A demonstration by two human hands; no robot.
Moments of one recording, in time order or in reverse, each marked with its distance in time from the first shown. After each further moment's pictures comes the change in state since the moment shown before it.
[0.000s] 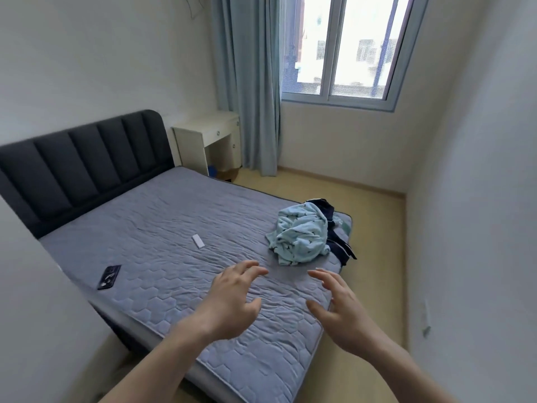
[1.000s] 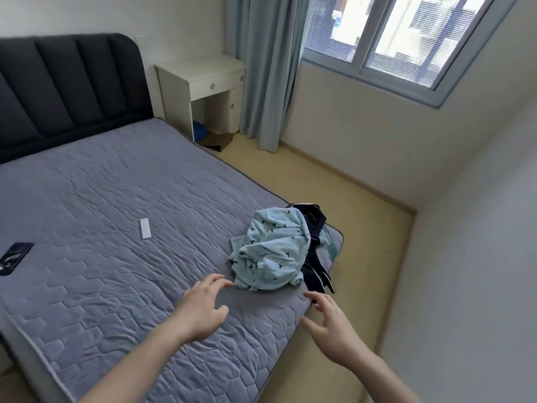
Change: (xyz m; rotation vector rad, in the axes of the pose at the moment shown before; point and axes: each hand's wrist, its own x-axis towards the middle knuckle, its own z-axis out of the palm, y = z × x) left_hand 0.437 -0.051 0.118 -0.195 -0.101 -0.359; right_hand 0.402 0.259 -0.136 -0.075 -0.265 0.204
